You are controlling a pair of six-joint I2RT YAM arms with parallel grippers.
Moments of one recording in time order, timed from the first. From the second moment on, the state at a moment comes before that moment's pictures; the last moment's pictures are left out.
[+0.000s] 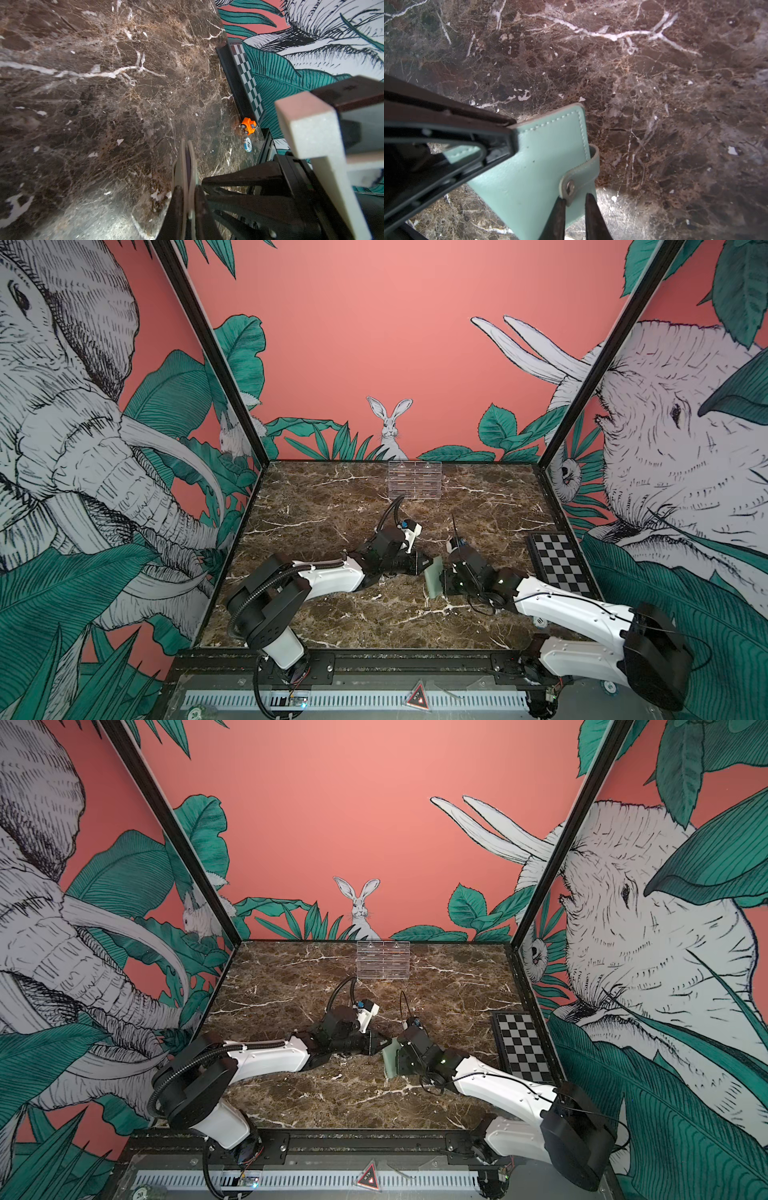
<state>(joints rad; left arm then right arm) -0.87 1.60 0.77 0.28 0.39 -0.72 0.84 1.19 0.62 -0.36 0.10 0.67</state>
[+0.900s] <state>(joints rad) -0.87 1.59 0.76 0.24 0.37 -0.69 0.84 1.21 0.62 -0.34 0.10 0.65</state>
